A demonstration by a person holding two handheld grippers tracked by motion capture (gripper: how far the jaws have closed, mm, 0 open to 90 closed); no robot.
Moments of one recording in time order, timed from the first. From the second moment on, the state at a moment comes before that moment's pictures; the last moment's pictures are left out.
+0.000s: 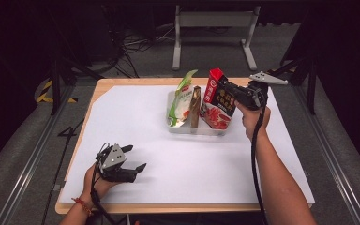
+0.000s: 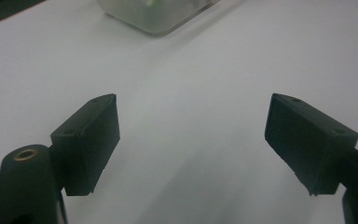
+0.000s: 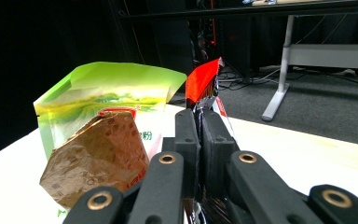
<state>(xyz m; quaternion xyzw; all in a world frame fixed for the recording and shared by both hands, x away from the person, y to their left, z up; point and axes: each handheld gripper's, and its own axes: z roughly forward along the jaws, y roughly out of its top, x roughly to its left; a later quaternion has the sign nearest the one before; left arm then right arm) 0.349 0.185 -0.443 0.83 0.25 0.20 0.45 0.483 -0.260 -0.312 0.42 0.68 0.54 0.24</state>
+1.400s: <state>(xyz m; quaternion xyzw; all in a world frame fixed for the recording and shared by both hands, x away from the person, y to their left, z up) 0.342 0.184 -0.442 0.84 0.26 0.21 0.43 0.460 -0.269 -0.301 0.39 0.72 0.50 0.27</state>
